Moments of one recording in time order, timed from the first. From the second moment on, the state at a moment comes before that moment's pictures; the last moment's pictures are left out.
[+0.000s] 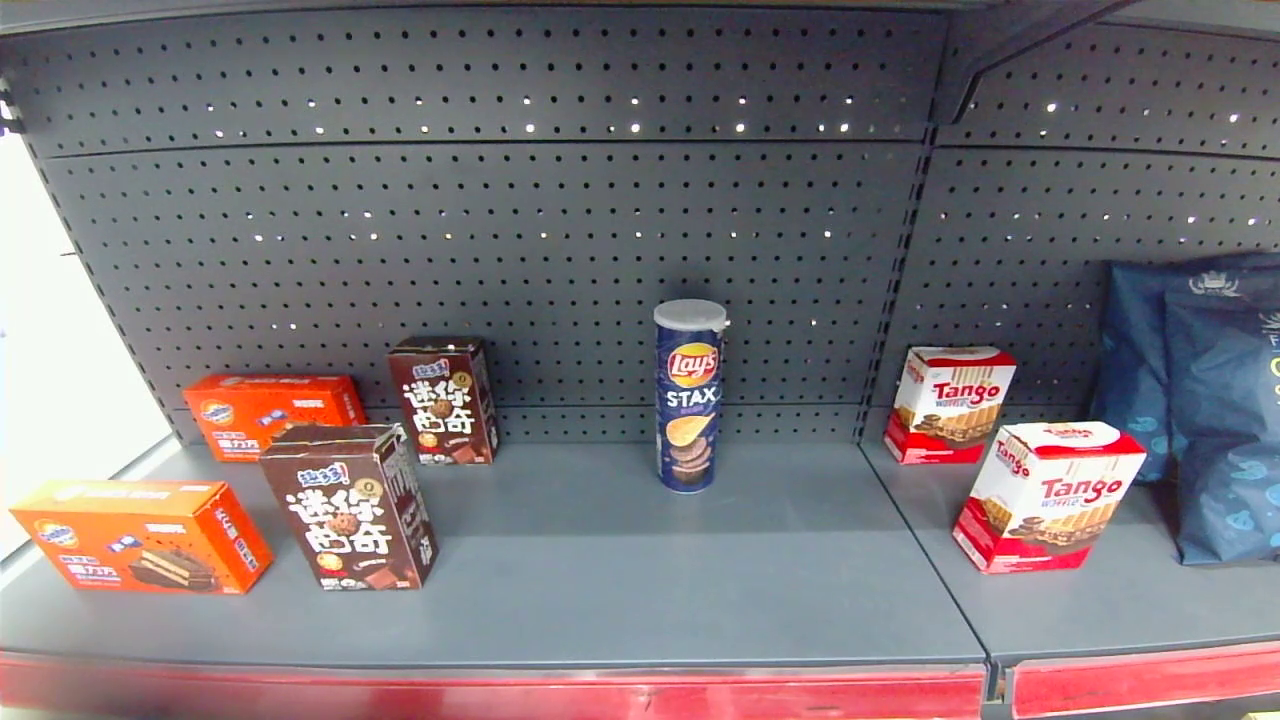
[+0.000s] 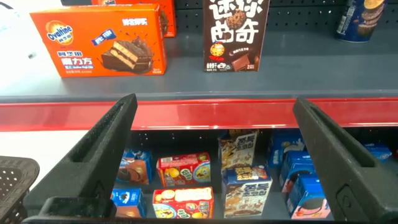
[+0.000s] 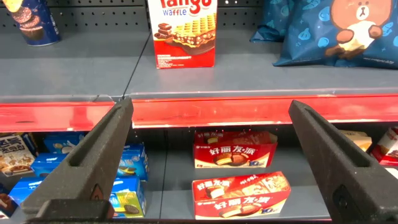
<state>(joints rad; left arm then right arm) 0.00 0.00 0.00 0.00 0.00 0.00 0.00 0.00 0.00 0.00 -0.03 0.00</state>
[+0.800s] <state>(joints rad) 0.00 0.00 0.00 0.00 0.00 0.00 0.00 0.00 0.00 0.00 -0.03 0.00</state>
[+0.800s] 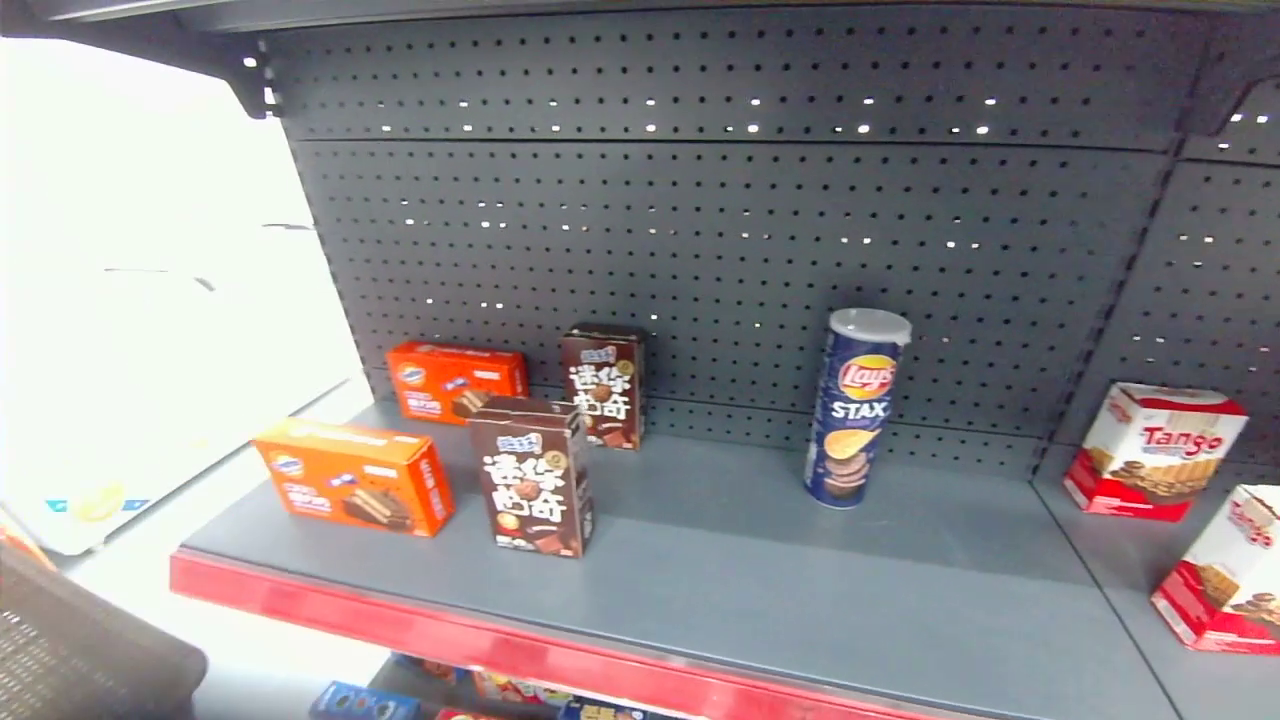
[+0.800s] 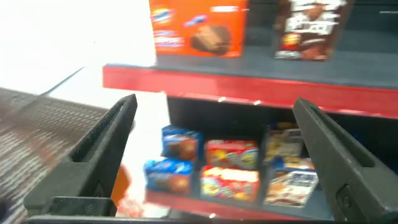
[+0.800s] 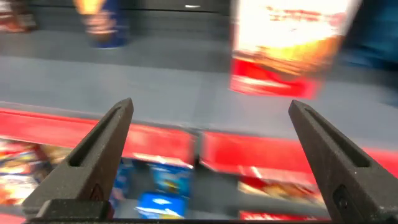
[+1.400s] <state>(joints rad) 0.00 0.00 0.00 0.00 0.00 0.00 0.00 0.00 0.00 0.00 -0.03 0.00</state>
